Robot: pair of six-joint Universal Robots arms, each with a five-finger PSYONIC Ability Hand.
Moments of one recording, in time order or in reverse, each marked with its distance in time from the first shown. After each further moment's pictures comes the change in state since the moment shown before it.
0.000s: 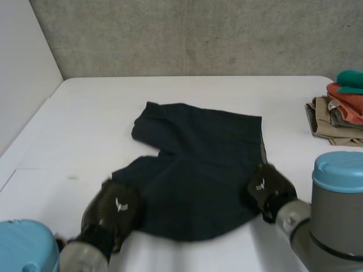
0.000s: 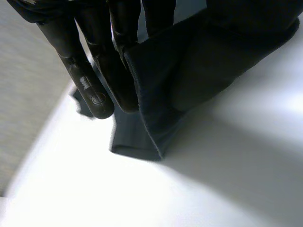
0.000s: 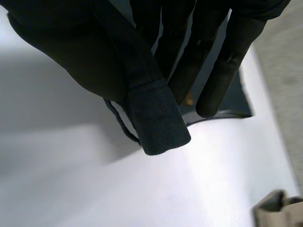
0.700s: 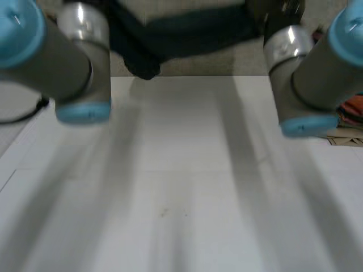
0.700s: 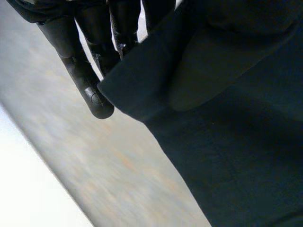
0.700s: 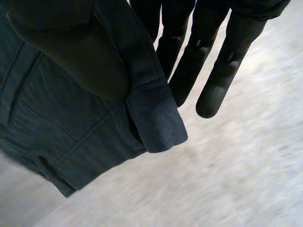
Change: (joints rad) left arm 0.193 -0.384 1.094 0.277 -0.008 0.098; right arm 0.017 0.203 -0.881 -0.293 0.043 0.212; left_hand 0.000 0.000 0.000 0.000 0.000; right_hand 0.000 0.000 0.000 0.000 0.000
